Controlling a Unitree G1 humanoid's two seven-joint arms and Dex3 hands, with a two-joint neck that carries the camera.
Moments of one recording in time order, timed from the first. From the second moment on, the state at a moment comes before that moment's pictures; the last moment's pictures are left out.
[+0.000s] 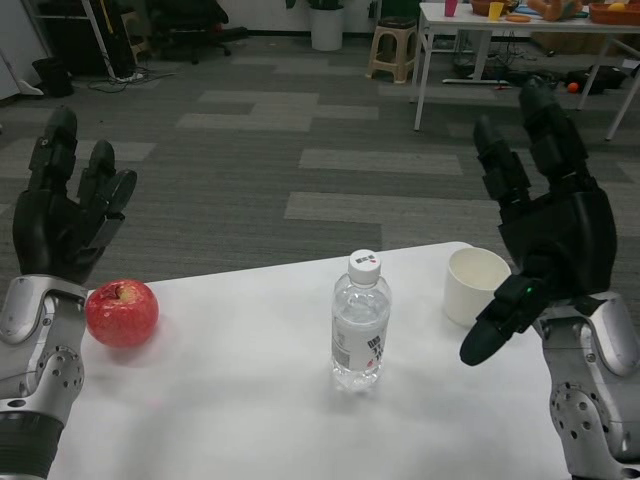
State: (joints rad) left arm -0.53 0.21 0.07 0.38 -0.54 -0.39 -0.21; right arm 0.05 -0.28 -0.40 -0.44 0.66 -0.16 0.23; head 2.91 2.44
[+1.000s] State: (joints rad) left arm -0.53 0.21 0.07 0.39 -0.54 -0.39 -0.21; right arm 0.03 -0.28 -0.37 -0.43 0.64 -0.16 0.23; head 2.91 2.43
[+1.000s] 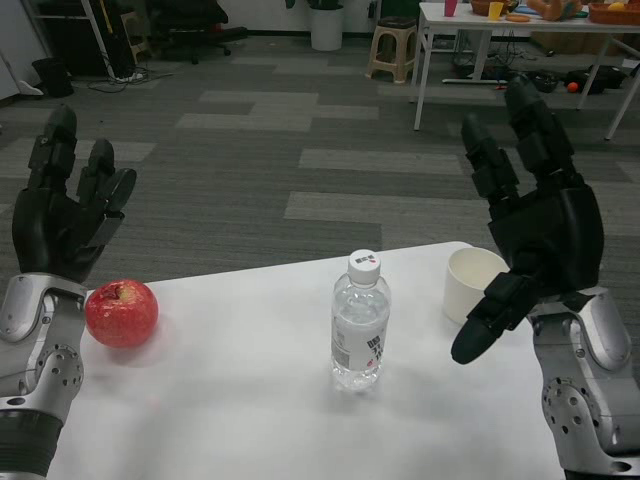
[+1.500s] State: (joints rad) left arm -0.52 0.22 -0.07 0.35 -0.55 -0.39 -0.22; right arm 0.01 -0.29 -0.29 -0.43 0.57 -0.12 0.22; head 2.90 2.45
